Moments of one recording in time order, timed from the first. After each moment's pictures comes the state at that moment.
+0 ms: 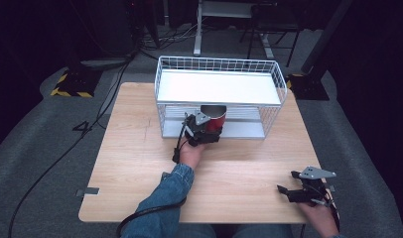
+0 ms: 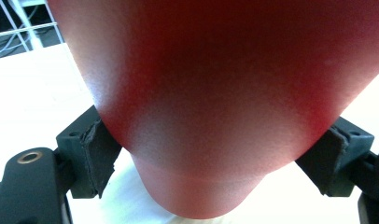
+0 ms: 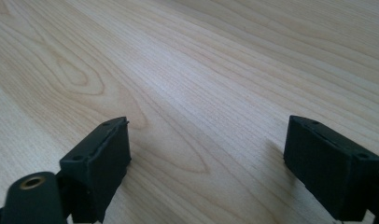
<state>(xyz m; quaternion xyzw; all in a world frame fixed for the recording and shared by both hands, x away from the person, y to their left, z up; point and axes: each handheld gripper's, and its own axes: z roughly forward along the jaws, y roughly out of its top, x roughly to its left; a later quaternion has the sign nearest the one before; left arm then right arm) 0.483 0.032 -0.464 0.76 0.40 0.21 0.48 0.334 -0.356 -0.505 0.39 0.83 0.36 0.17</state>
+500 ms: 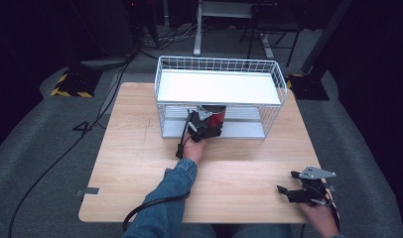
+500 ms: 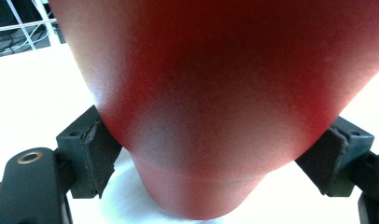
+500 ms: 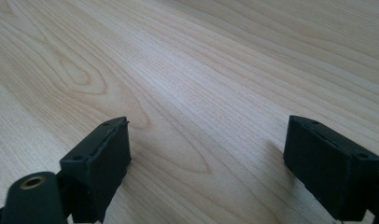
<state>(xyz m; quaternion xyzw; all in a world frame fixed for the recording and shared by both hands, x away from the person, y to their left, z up) 0.509 0.023 -0.476 0.74 0.42 0.22 0.47 0.334 -0.356 -0.505 0.38 0.83 0.36 0.17</state>
